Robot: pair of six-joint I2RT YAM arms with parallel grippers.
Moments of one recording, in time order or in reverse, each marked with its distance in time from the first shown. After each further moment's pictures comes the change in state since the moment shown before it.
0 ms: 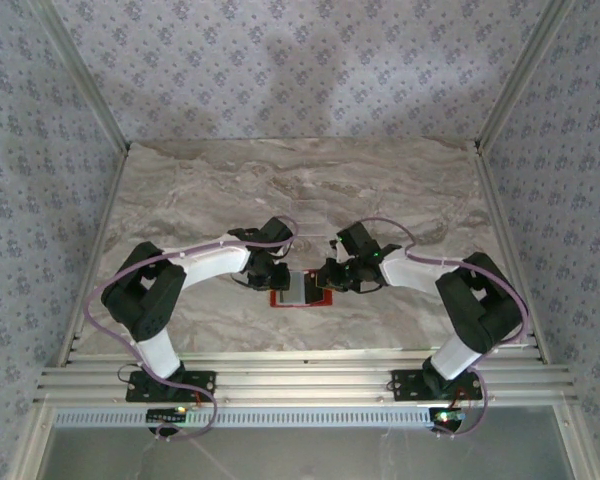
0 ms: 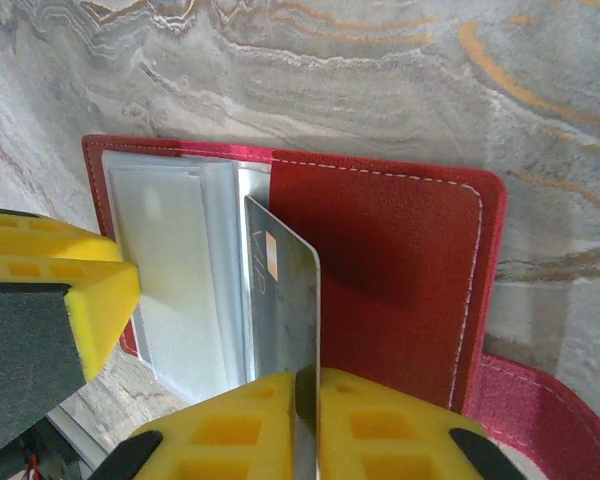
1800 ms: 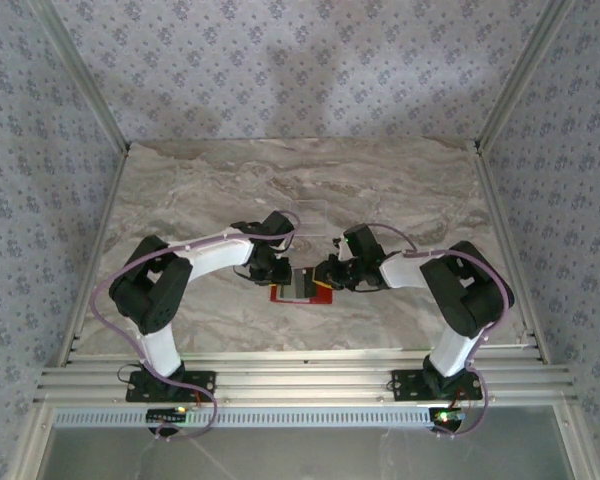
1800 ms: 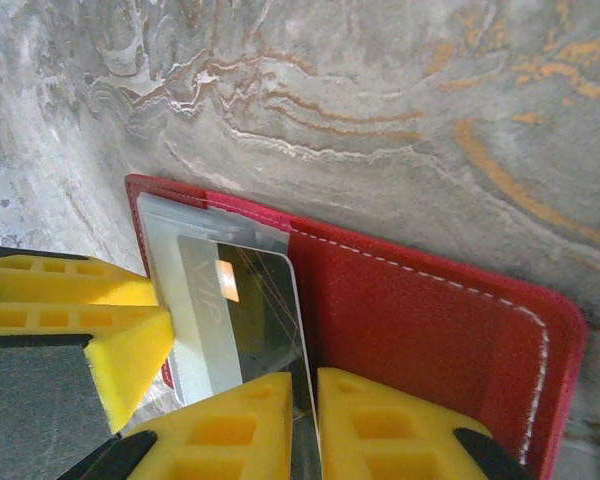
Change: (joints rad) left arm 0.026 0.061 0.069 -0.027 0.015 0.024; right arm -0.057 0.108 -0.086 0.333 -0.126 0.138
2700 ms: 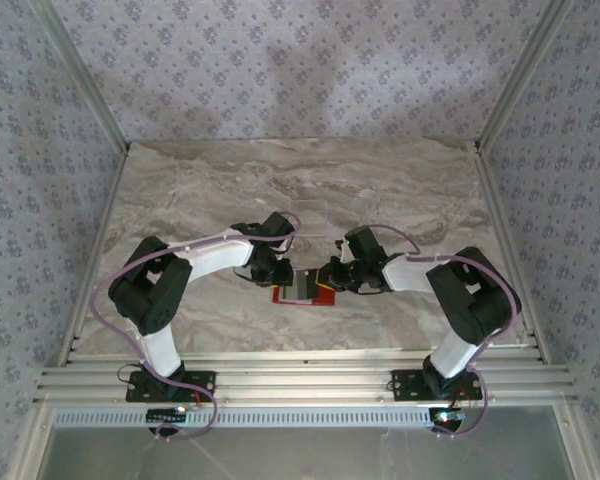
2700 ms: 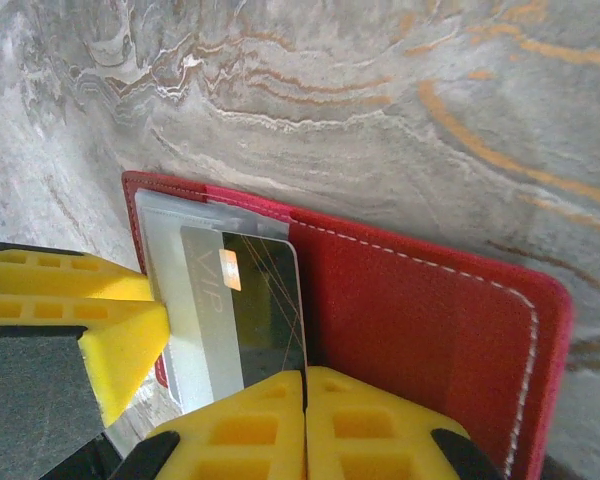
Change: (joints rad) left arm 0.000 -0.005 -0.013 0.019 0.027 0.000; right arm 0.006 -0.061 -0.022 -0.048 0.043 -0.002
